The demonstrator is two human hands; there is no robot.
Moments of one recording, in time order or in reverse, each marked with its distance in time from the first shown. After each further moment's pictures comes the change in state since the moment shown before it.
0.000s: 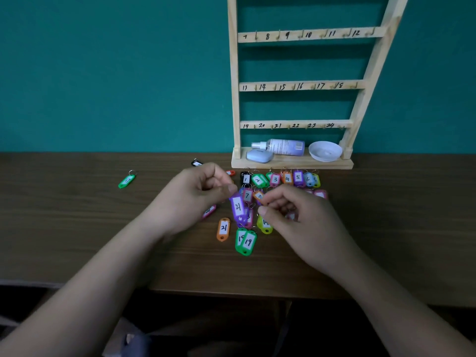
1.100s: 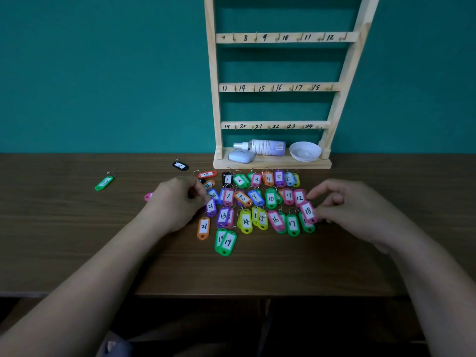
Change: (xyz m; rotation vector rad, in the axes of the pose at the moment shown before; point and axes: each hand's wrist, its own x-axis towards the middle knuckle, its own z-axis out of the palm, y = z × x) left_hand 0.035 -0.051 0.012 0.568 0.112 -0.181; right_hand 0.005 0.042 -0.100 -0.117 -0.138 0.414
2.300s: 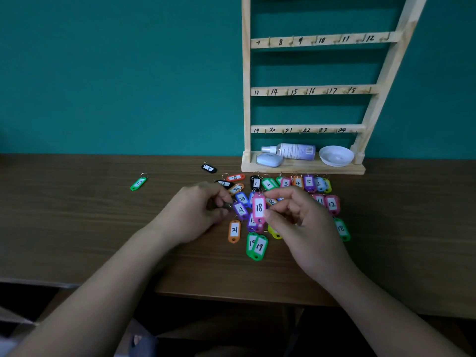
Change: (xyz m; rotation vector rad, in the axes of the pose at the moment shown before) left_hand -0.029 -0.010 -0.030 -0.012 -0.048 0.195; right_hand -0.011 -0.063 0.123 0.438 0.149 -0.393
